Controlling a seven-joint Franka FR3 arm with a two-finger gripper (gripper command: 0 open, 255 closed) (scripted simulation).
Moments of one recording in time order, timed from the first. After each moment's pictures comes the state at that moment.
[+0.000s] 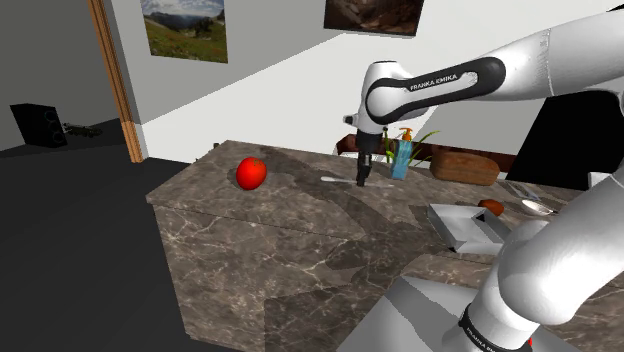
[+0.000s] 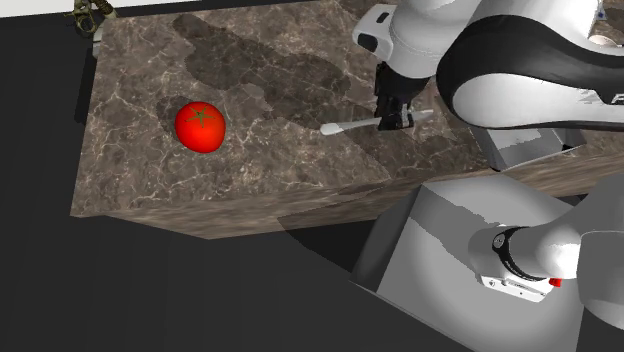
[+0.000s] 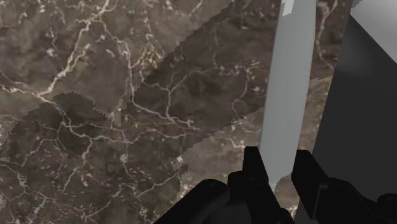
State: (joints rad) arm 0.04 -0.33 -0.14 -2.32 -0.03 1.99 -0.75
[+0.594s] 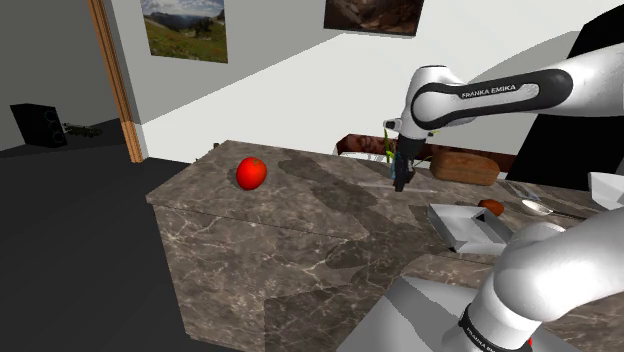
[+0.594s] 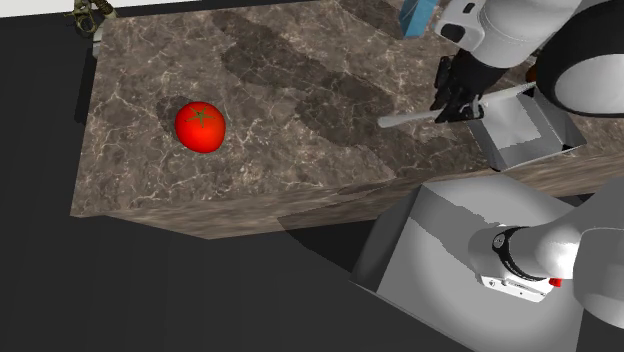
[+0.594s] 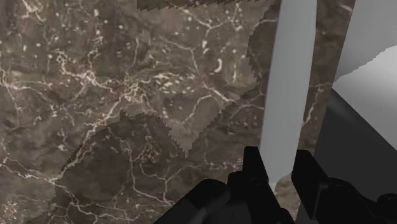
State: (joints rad) arm -0.06 -0.60 -0.23 -2.53 -0.13 1.93 -0.88
